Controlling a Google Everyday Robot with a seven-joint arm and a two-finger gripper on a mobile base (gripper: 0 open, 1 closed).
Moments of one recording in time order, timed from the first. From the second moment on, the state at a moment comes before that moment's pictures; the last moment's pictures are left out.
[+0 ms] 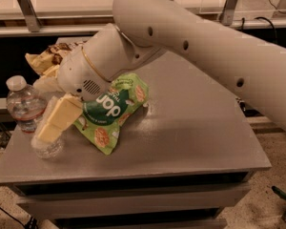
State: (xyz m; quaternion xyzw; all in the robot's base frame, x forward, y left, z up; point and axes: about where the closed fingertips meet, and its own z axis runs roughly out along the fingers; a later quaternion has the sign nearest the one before) arm 0.418 0.195 0.932 -0.72 0.50 0.38 0.30
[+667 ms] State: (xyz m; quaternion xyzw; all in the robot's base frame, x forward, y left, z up) arm 0.400 0.208 0.929 -0.72 0.49 0.40 0.29
